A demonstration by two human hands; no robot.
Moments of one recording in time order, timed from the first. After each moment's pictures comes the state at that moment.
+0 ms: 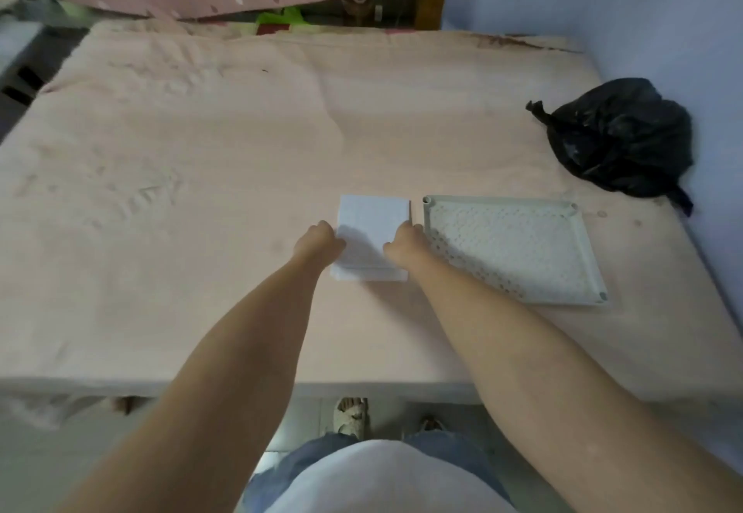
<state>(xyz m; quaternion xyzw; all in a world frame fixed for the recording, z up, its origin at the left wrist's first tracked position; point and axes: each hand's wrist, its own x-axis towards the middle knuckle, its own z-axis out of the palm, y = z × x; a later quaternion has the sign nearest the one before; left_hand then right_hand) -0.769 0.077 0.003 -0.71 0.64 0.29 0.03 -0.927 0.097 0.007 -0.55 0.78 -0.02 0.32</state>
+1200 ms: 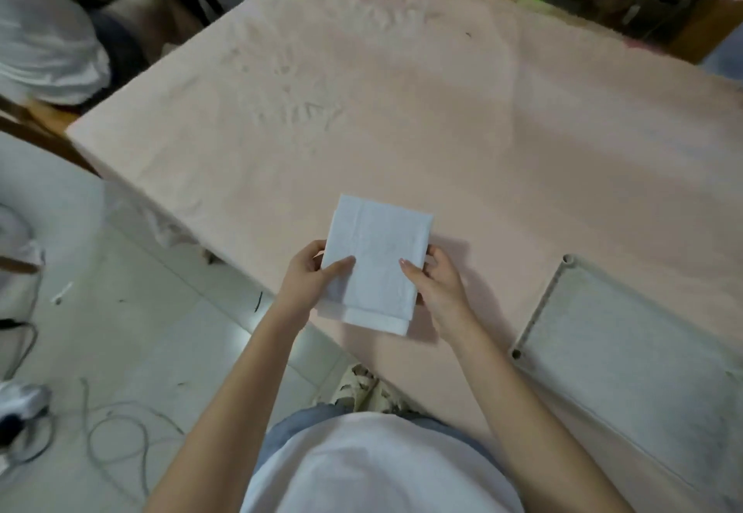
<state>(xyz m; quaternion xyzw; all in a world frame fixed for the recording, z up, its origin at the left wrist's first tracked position) -0.666 0.223 0.031 -0.69 0.17 0.50 -0.49 -0.837 0.145 0.021 -0.42 0.51 -0.26 0.70</state>
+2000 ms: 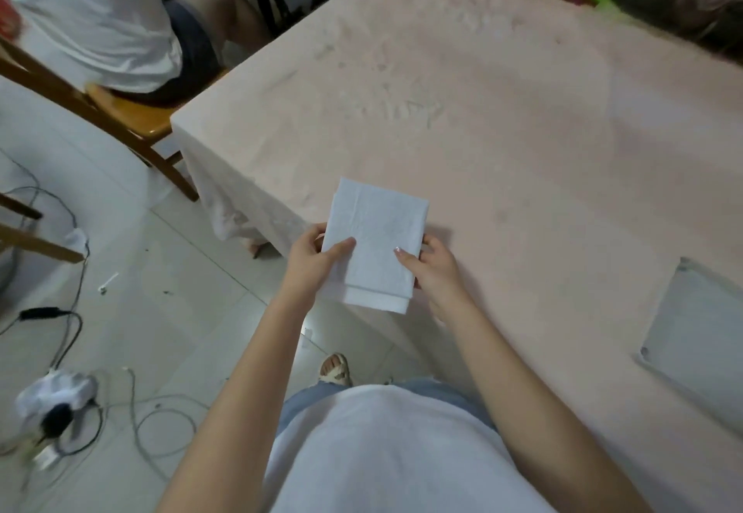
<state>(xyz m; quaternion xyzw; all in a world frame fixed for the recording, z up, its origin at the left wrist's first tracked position) -0.493 0.308 0.028 -0.70 0.16 0.45 -0.53 -0.653 0.227 0.015 -0.44 0.52 -0.23 0.70</state>
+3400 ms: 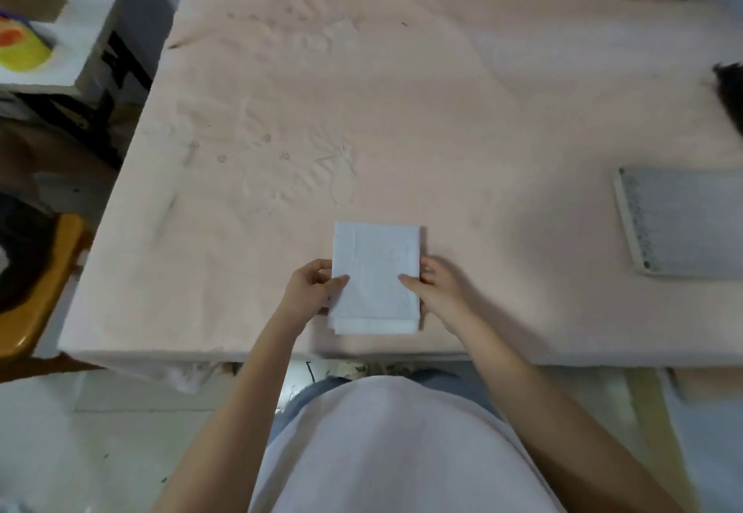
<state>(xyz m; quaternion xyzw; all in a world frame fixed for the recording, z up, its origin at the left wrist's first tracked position) -0.380 0.146 -0.001 -0.64 0.38 0.62 -0.24 -0.588 0.169 -0.009 -0.30 0.67 -0.33 0.60</state>
